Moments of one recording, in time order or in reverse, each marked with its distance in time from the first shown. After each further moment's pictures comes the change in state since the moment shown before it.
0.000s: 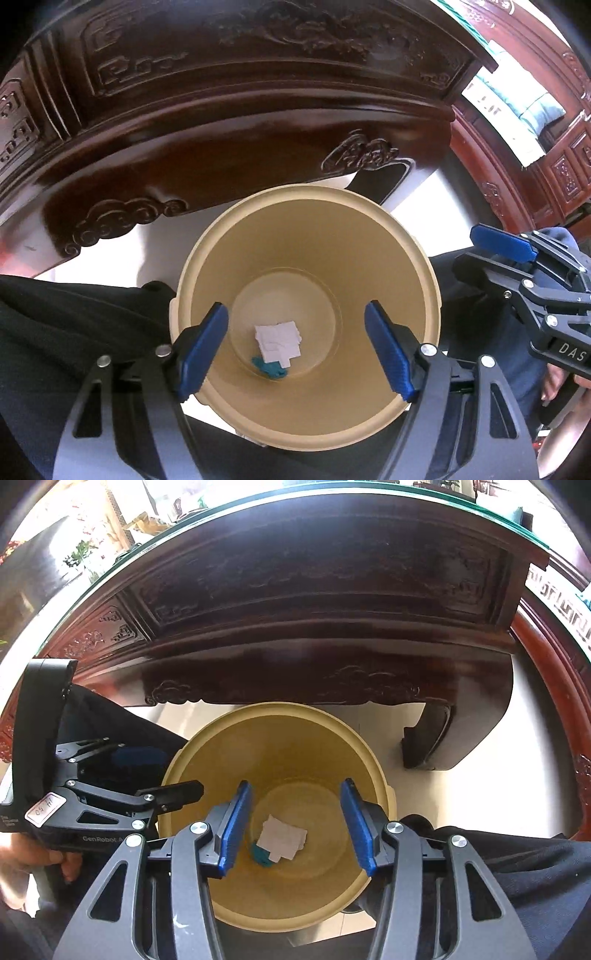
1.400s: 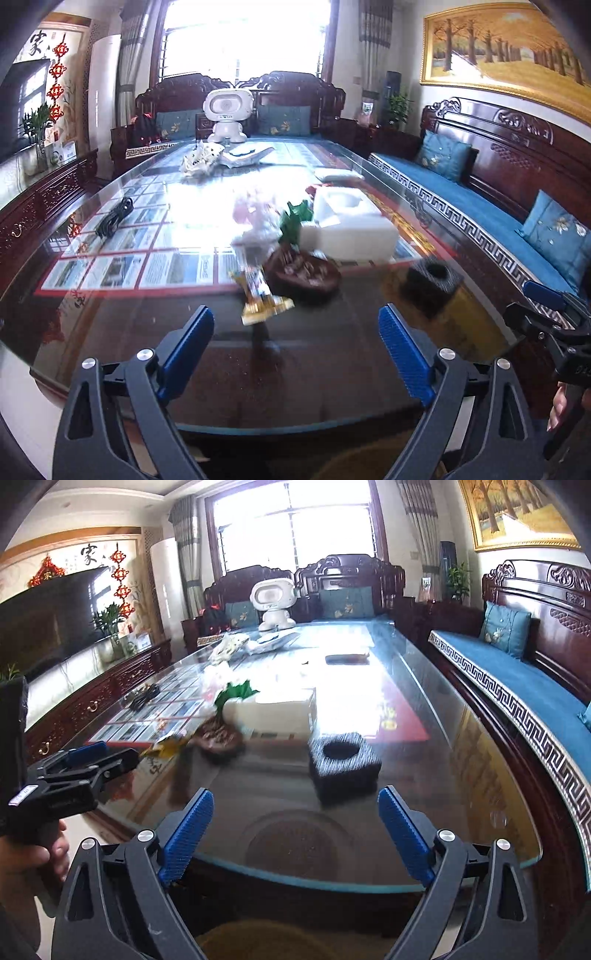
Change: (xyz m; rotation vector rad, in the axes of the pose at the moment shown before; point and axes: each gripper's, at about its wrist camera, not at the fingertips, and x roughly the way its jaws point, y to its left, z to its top) left arm -0.196 0.074 0.171 -0.136 -0.622 0.273; right arm -0.081 0.021 0.225 -0.098 -0.436 0.001
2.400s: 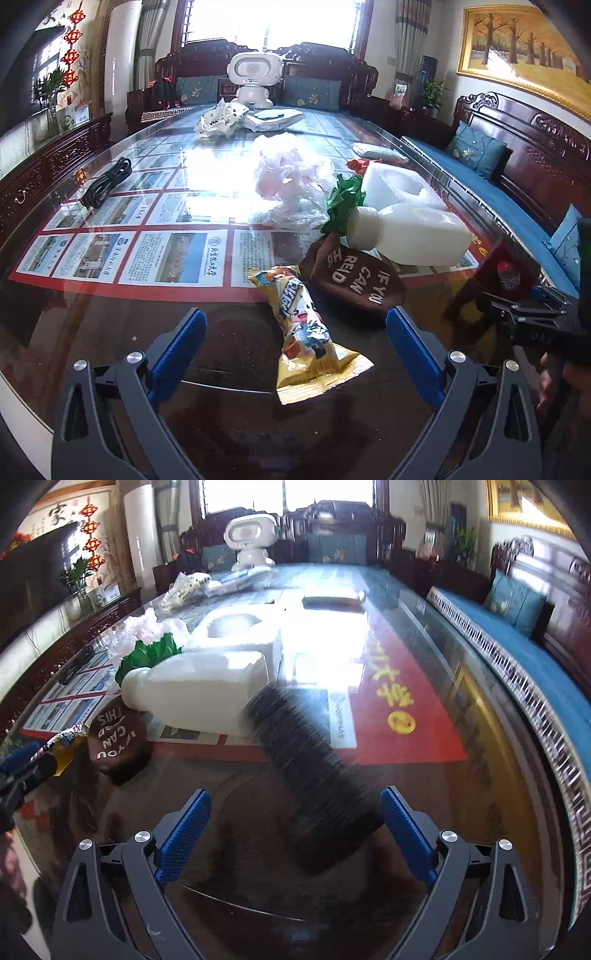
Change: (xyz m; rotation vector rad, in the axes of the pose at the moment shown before) left arm 0.081 0.029 0.007 -0.091 0.112 0.056; right arm 0.134 -0.042 0.023 -0.016 0.247 -0.057
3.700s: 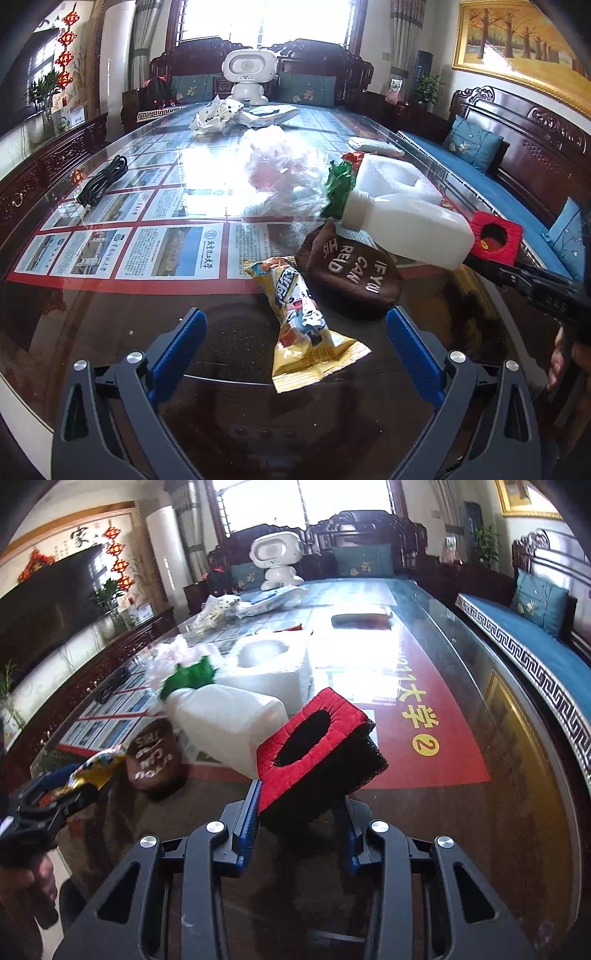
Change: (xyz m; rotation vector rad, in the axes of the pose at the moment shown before) left arm -0.002 -0.002 -0.006 0.011 0.013 -0.008; right arm -0.025 -0.004 -0.001 -0.024 -0.095 0.156
